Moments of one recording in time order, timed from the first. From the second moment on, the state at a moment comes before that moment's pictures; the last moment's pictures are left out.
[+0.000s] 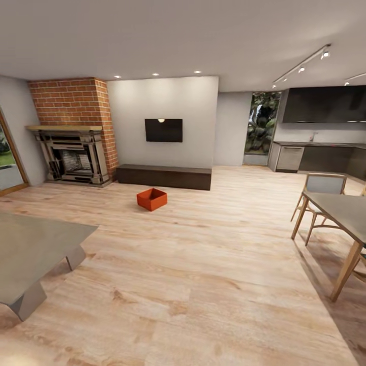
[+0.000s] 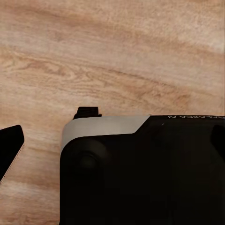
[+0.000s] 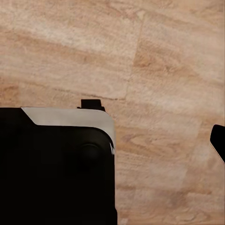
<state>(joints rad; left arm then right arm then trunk) -0.17 -0.06 0.01 0.00 0.00 -0.11 0.04 -0.16 0.04 0.64 0.02 -0.58 -0.12 -0.20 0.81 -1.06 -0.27</state>
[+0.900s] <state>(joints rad) -0.17 -0.06 0.01 0.00 0.00 -0.11 0.04 -0.16 0.04 0.64 0.02 -0.58 -0.12 -0.20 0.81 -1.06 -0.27</state>
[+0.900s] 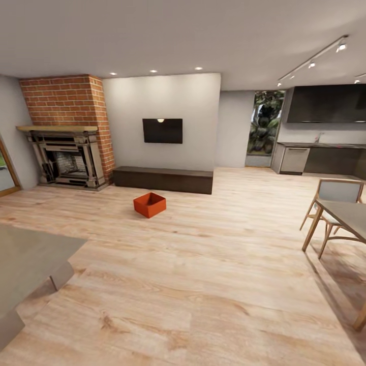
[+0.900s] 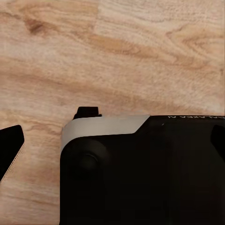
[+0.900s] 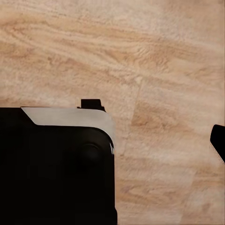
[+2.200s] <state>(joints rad) -0.17 -0.06 0.01 0.00 0.00 -0.11 0.04 -0.16 0.04 0.64 0.02 -0.58 -0.12 -0.20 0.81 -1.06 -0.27</state>
